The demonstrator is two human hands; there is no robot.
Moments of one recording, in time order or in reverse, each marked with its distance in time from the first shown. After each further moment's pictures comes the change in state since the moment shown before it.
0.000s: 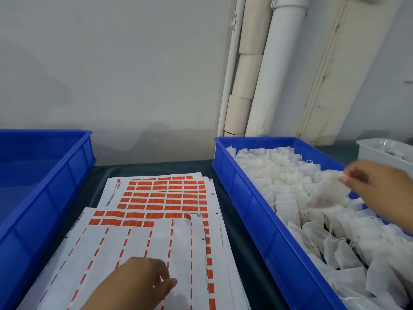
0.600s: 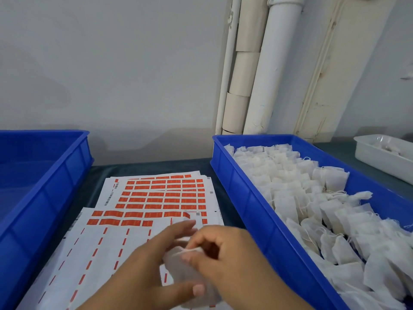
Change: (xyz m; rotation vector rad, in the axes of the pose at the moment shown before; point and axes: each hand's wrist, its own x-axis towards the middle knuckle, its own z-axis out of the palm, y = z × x) left_hand -0.041 0.027 -0.025 -0.619 0.207 0.228; right_hand -0.121 -0.186 0.064 0.670 -0.607 -0.170
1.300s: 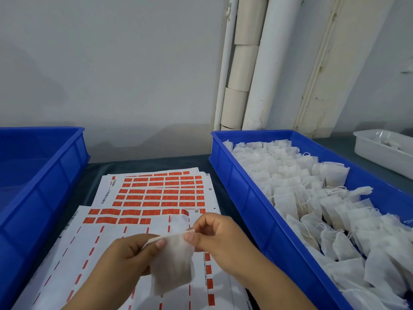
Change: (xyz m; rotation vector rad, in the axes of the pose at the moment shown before) left_hand 0.025 -0.037 -0.003 -0.252 0.178 -0.342; right_hand 0.045 0.051 0.017 0.328 -0.004 0.129
